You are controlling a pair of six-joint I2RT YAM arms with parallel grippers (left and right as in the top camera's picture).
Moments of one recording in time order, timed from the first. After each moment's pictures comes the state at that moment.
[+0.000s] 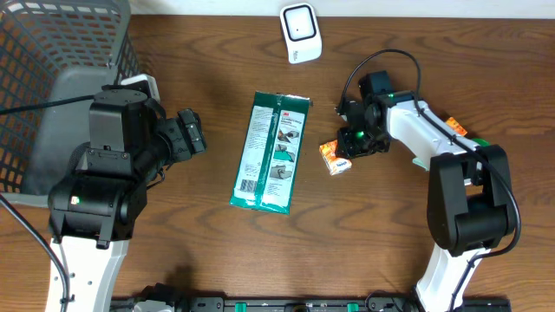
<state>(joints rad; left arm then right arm) -0.15 1.09 1.29 -0.96 0.00 -0.41 0.23 2.01 1.32 -0.78 -0.33 -0.03</state>
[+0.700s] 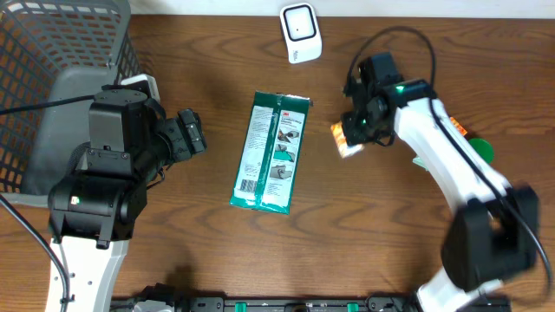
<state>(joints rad) -0.15 1.09 1.29 -0.96 0.00 -0.41 0.29 1.80 1.43 -0.93 -0.09 0.06</state>
